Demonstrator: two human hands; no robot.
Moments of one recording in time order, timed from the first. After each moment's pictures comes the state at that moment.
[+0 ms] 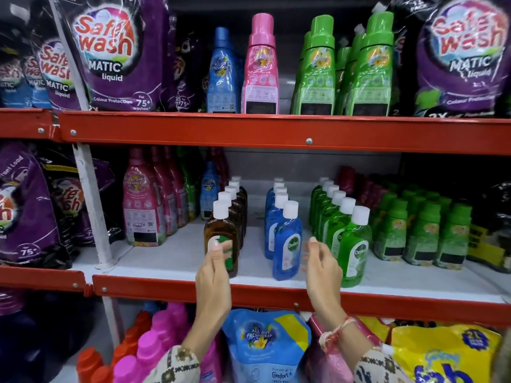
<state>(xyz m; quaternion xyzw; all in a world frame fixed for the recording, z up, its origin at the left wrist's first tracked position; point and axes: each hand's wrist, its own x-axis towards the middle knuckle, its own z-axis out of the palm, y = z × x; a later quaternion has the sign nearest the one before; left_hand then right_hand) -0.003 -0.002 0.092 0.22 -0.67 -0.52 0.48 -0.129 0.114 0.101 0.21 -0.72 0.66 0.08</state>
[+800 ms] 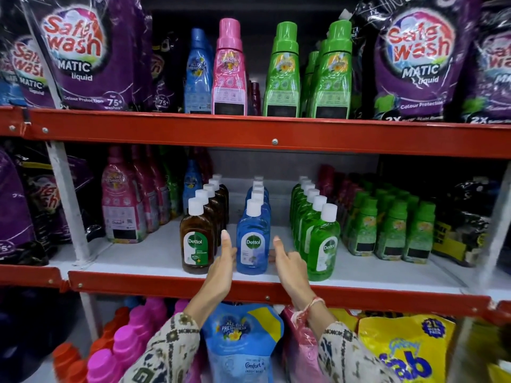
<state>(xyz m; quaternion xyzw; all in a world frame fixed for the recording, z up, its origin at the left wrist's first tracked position) -0.046 0.029 0.111 0.26 -0.69 -0.62 0.28 -0.146 0.122 0.105 0.21 -0.80 0.56 -0.05</state>
